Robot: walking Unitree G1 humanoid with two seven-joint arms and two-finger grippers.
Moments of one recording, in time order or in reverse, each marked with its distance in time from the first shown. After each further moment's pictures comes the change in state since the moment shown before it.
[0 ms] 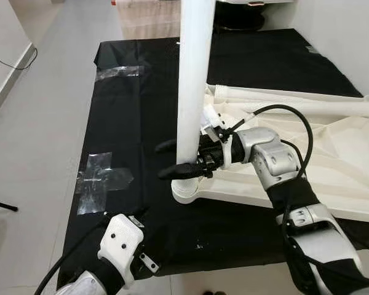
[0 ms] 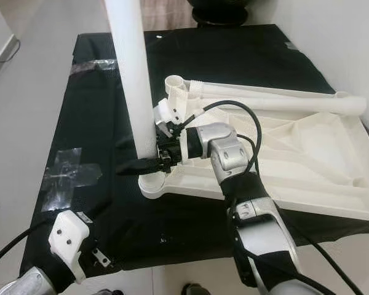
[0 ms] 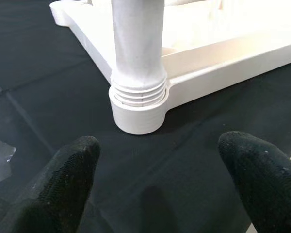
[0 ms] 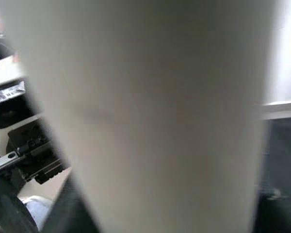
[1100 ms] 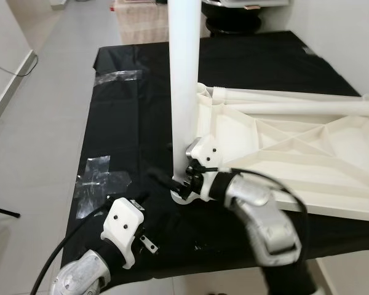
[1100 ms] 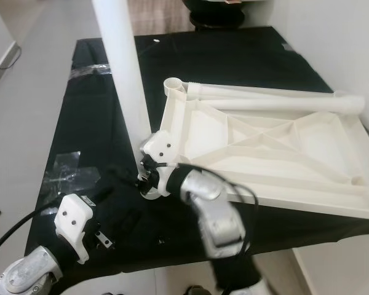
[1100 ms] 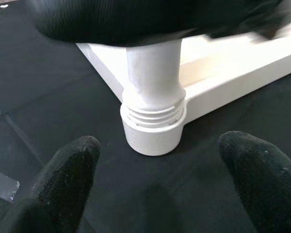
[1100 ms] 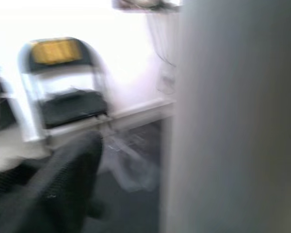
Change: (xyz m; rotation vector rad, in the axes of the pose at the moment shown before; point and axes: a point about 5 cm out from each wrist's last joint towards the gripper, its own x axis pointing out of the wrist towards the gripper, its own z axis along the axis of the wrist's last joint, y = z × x) left arm 0.022 0.016 -0.004 0.007 -0.014 -0.005; right arm 0.033 0.056 -0.013 -0.132 -0.030 -0.505
